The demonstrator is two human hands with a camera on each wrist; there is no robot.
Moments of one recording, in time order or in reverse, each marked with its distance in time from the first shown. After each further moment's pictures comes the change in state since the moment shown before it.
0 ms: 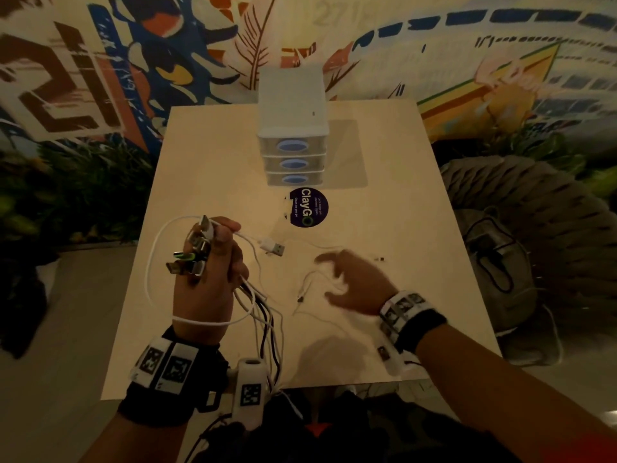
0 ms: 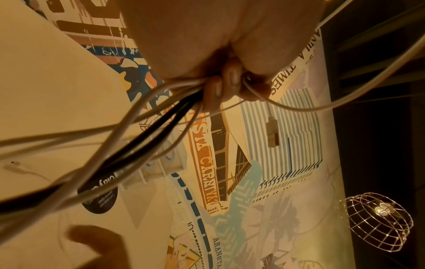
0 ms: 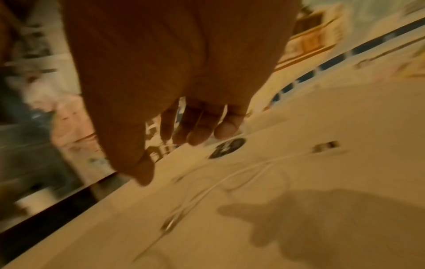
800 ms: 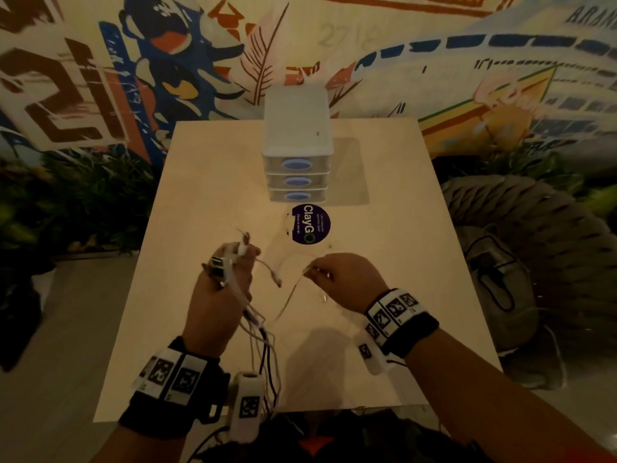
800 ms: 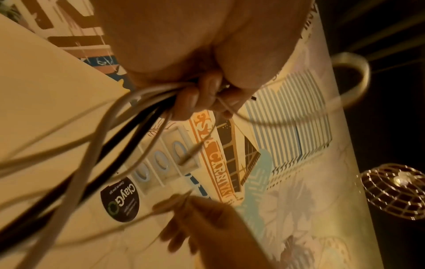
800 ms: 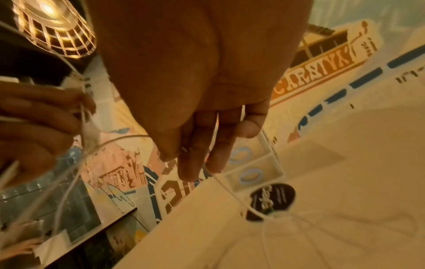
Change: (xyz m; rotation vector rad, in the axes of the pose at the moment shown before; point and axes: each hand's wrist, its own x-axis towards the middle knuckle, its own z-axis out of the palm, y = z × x) left_hand 0.015 -0.027 -0.010 0.293 0.014 -0.183; right_hand 0.037 -0.058 -0.033 -0.245 0.032 -0.049
